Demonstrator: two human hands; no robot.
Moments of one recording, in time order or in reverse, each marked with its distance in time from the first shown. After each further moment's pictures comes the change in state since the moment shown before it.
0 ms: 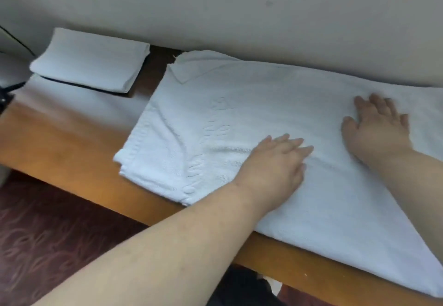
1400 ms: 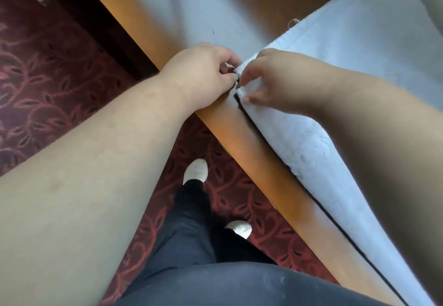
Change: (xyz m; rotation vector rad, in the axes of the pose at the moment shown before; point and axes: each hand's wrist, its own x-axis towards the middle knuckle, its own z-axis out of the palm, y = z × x) left_hand -0.208 -0.263 -0.098 -0.315 0.208 -0.855; right_hand -0.119 -0.406 0.075 -0.244 -0.586 -1.179
